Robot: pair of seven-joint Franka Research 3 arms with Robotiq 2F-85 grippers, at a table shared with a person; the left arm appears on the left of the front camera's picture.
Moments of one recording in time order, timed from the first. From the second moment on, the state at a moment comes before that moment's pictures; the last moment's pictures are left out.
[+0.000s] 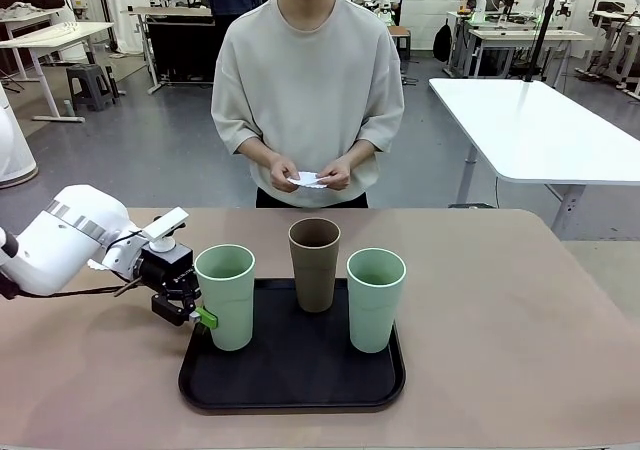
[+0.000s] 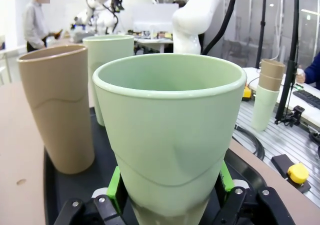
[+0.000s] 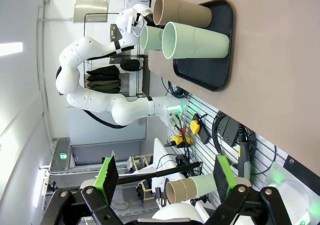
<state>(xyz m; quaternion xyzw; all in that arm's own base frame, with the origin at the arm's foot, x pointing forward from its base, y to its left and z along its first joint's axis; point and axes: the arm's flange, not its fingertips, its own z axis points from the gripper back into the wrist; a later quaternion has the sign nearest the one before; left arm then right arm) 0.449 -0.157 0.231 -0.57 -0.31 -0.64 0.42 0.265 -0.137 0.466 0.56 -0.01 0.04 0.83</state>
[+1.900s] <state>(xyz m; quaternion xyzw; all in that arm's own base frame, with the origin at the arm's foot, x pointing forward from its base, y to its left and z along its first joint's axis) 0.429 -0.009 0.437 -0.50 -0.42 -0.55 0.52 0.265 -0.137 0.465 0.56 -0.01 0.04 0.83</state>
